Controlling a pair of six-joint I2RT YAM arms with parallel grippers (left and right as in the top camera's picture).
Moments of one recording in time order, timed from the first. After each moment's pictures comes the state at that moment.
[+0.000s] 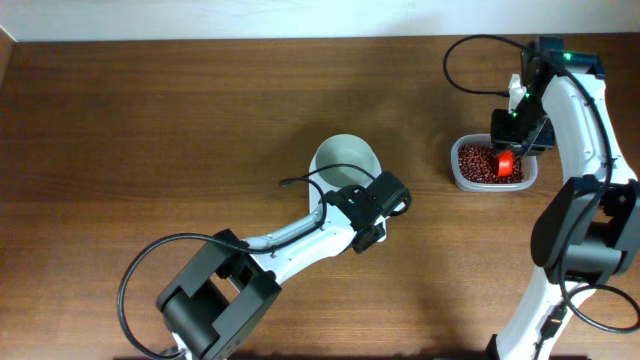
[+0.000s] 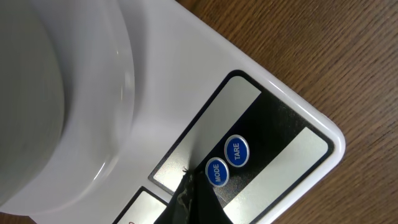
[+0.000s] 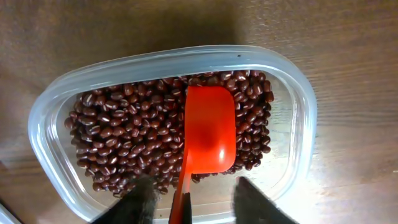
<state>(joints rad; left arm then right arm) -0.84 1.89 1.19 -0.56 -0.21 0.14 -0.13 2.11 1.89 -1.33 0.04 0.02</state>
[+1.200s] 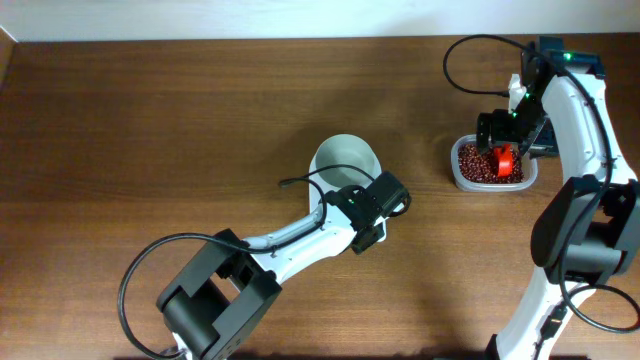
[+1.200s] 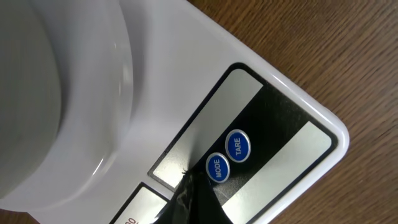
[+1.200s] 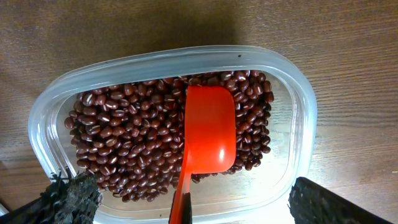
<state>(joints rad) -0.84 1.90 1.19 -0.57 -0.22 0.14 -0.13 2.11 1.89 -1.33 0.04 0.02</state>
